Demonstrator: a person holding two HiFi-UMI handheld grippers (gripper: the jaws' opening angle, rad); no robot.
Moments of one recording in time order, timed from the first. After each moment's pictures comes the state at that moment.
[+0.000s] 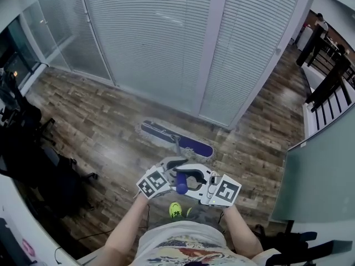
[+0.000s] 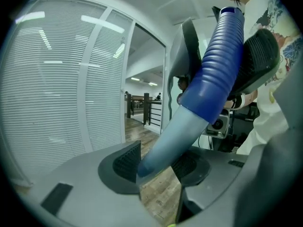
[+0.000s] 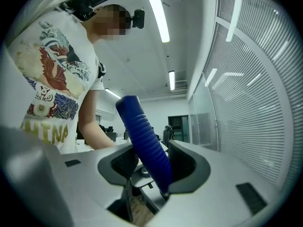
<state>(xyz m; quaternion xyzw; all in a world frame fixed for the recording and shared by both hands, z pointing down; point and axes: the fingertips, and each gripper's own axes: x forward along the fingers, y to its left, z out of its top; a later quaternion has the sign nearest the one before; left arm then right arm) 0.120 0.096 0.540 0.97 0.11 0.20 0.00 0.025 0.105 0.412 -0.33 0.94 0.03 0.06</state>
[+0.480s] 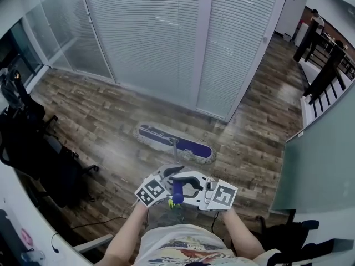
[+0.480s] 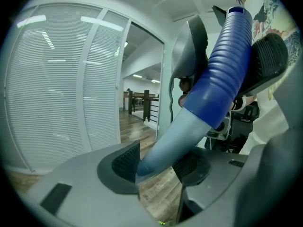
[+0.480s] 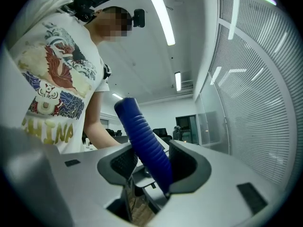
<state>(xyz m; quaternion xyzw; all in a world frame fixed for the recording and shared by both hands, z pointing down) 0.063 0.252 0.548 0.97 0.09 0.21 0.01 -0.031 0.267 0.422 -0.29 0.95 0.01 0.07</state>
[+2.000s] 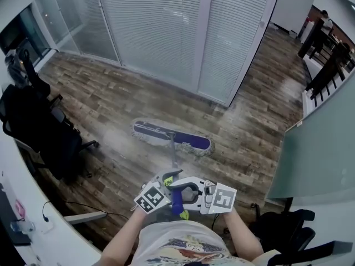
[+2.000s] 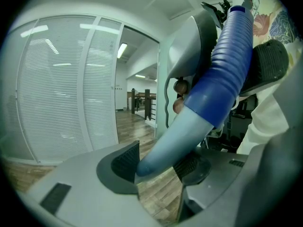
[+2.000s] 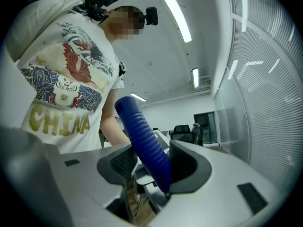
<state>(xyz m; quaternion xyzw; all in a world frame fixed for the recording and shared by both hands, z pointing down) -0.009 0.441 0.576 0.98 0.05 0.21 0.01 -0.105 0.469 0.454 -0.19 0.98 0.02 0.04</state>
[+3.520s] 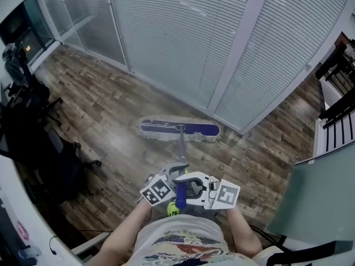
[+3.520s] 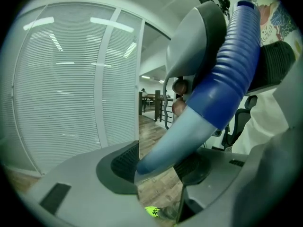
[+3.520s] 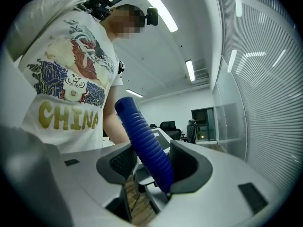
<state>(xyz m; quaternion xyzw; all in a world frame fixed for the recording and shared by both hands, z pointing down) 0.084 0.024 0.584 0.98 0.04 0.21 0.01 -0.018 0.053 0.468 -0.17 0.99 0.00 0.02</state>
